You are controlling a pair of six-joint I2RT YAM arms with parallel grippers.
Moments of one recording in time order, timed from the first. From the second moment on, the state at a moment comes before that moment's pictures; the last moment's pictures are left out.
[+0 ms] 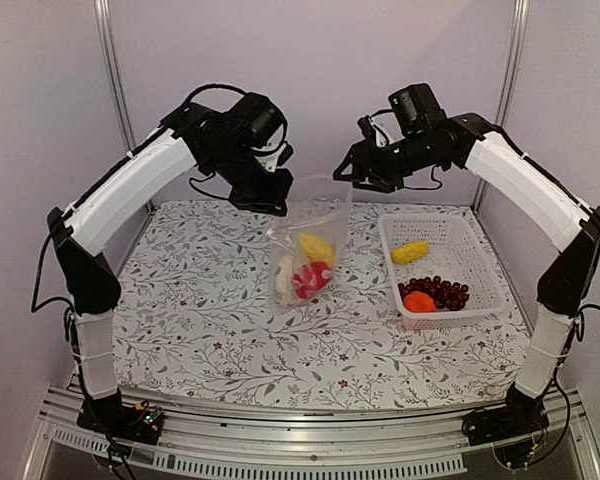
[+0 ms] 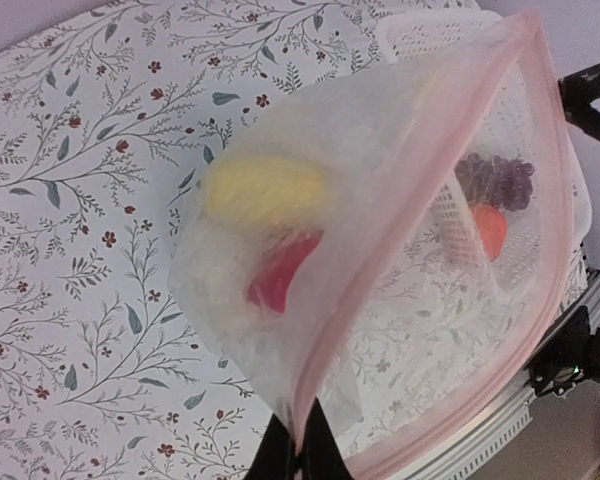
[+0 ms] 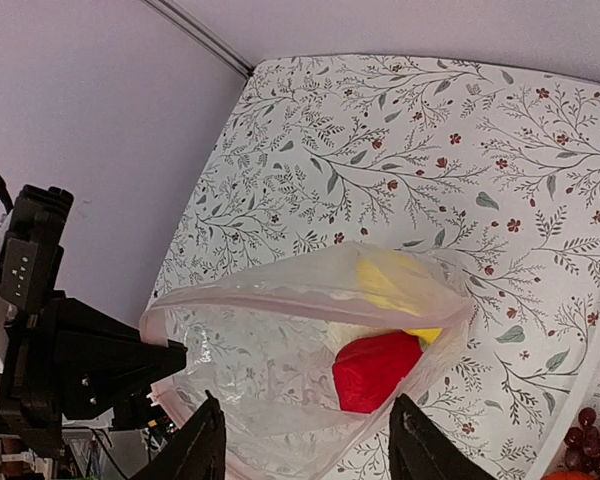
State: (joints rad) left arm -0.79 2.01 2.35 -1.32 -0.01 -0.44; right arm 0.62 1.85 2.05 -0.87 -0.33 0.52
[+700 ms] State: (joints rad) left arm -0.78 2.01 2.33 -1.23 0.09 -0.41; right arm 0.24 1.55 1.41 -0.70 -0.28 0.62
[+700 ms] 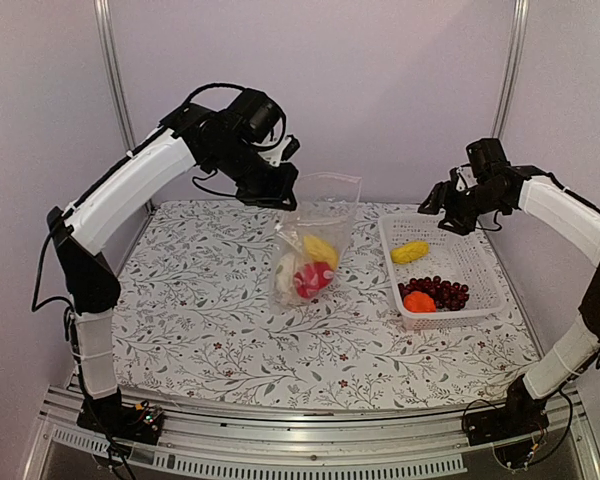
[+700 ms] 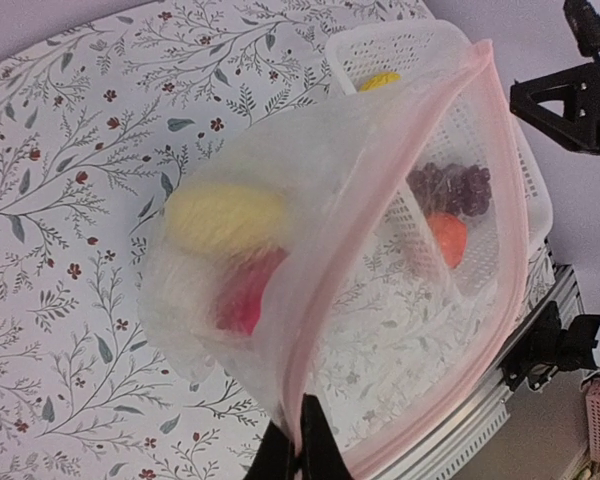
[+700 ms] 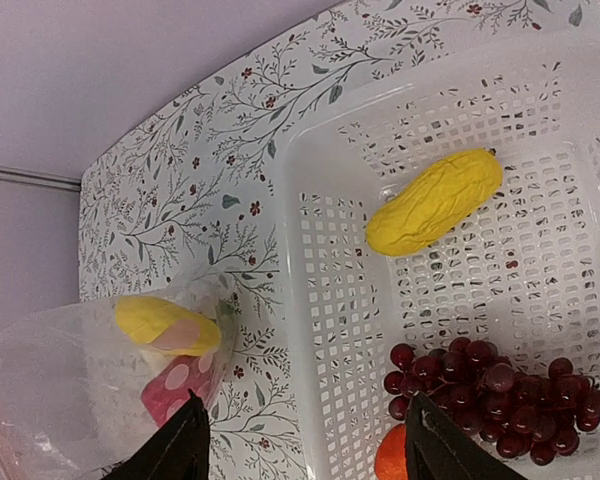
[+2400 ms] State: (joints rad) left arm -0.77 1.98 2.25 -1.19 0.12 -0.41; right arm 0.11 2.10 1.48 -0.42 -0.25 0.85
